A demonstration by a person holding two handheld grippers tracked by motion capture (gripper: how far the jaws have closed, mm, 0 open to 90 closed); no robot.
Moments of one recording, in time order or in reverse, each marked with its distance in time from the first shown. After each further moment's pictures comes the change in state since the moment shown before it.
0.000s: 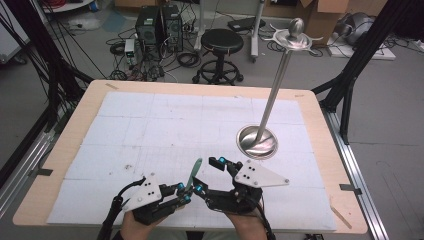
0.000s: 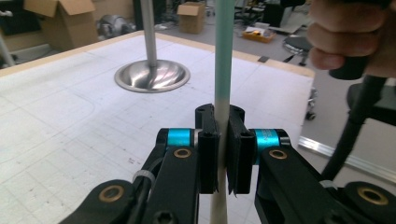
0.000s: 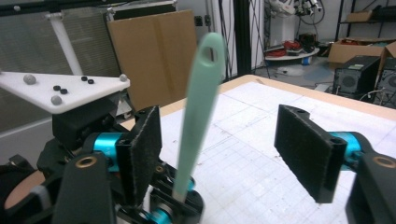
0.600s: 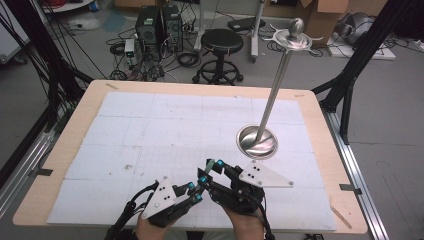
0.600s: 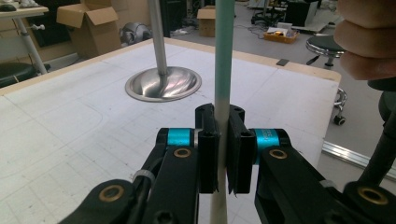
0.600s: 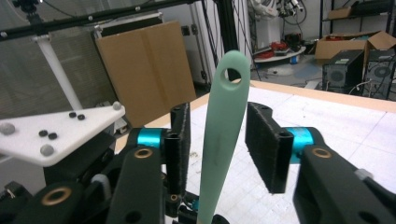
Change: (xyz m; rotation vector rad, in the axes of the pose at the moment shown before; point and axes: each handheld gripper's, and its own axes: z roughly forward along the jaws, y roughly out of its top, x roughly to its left) left arm -0.019 0.003 0.021 -0.012 0.075 0.037; right arm 0.001 0.003 -0.007 -0.039 -0.052 0.088
